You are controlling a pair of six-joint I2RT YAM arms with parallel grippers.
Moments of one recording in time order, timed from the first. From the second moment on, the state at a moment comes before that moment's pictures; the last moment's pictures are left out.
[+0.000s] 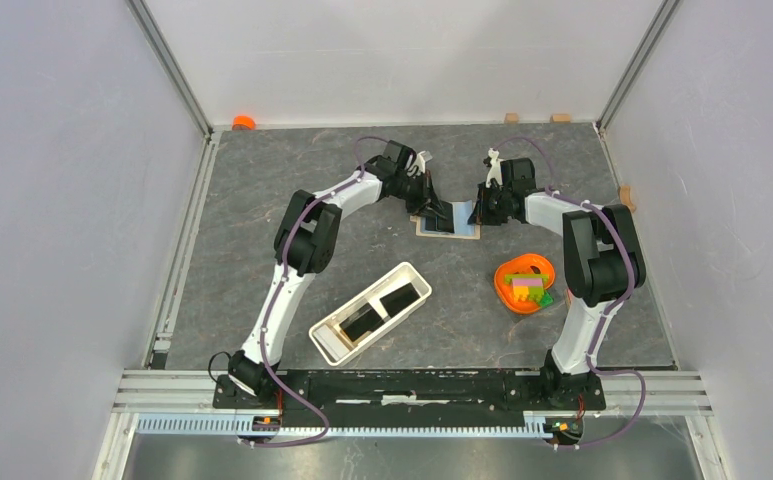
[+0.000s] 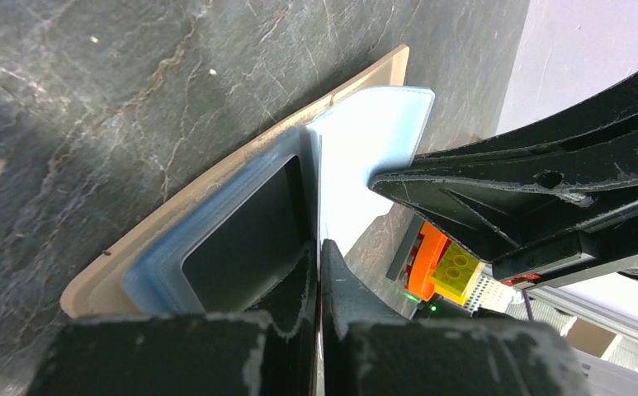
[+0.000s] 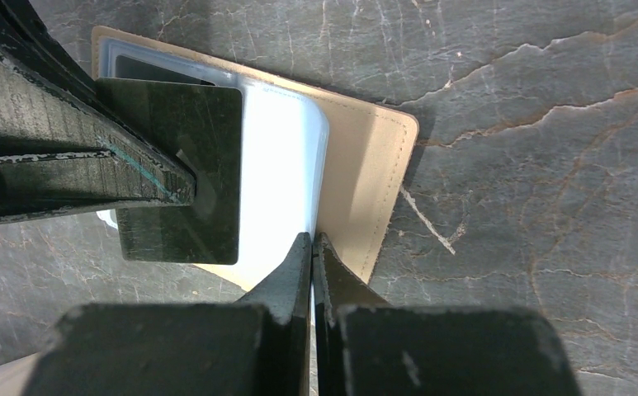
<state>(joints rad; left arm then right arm) -0.53 2.55 2.03 -0.34 0.76 -0.69 0.16 1.90 1.12 -0.15 -0.31 0.21</state>
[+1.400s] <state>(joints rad) -0.56 2.56 2.01 -0.28 0.71 -0.75 0.16 1.90 1.12 -0.15 -0.30 0.21</state>
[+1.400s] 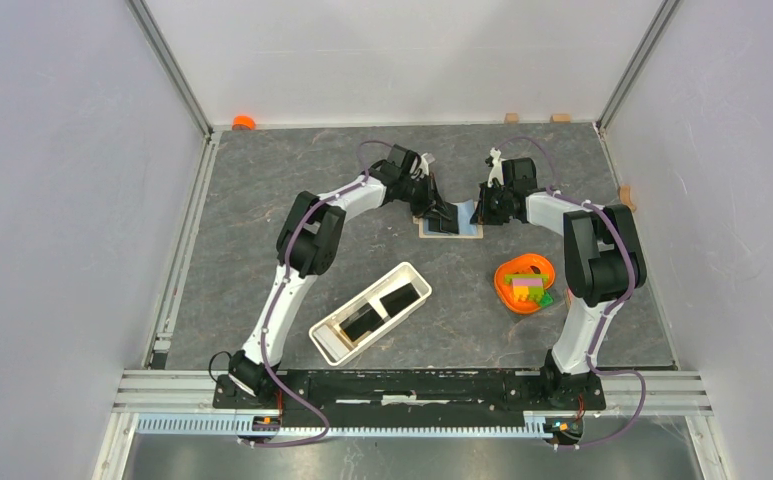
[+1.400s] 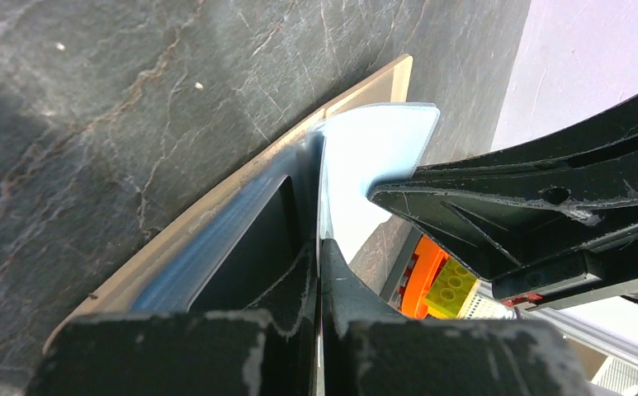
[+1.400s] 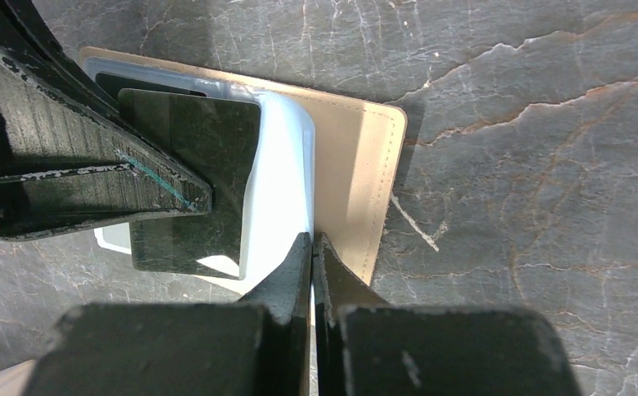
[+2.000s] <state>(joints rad) -0.57 2.49 1.88 -0.13 0.63 -0.85 0.16 1.90 1.12 -0.15 -0.30 0.21</state>
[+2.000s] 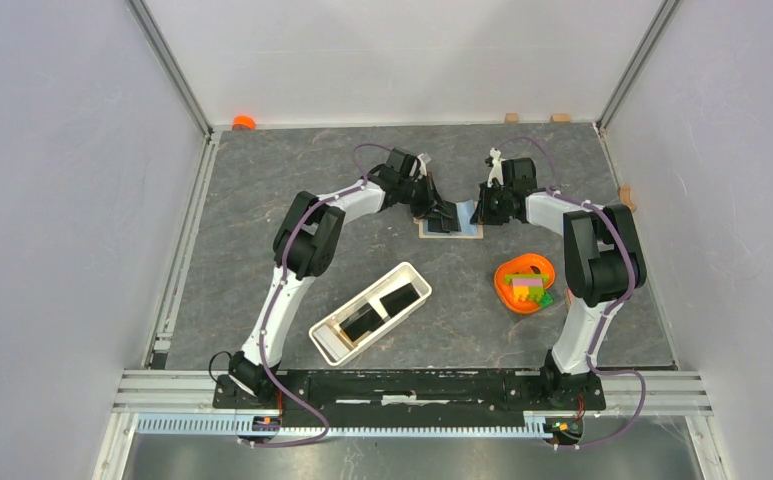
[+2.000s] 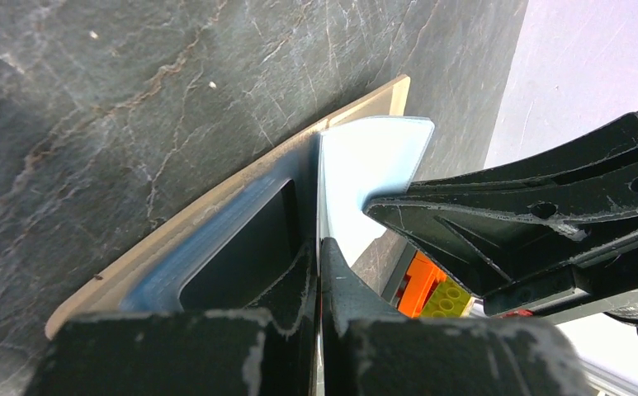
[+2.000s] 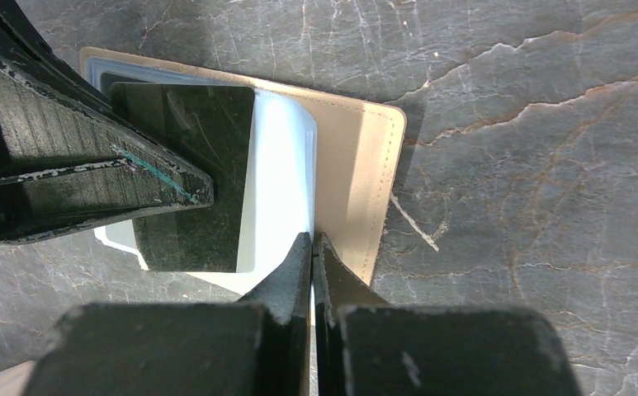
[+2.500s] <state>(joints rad) -0.57 2.49 1.86 -0.10 0.64 -0.86 0.16 1.90 1.13 -0.15 -0.29 0.21</state>
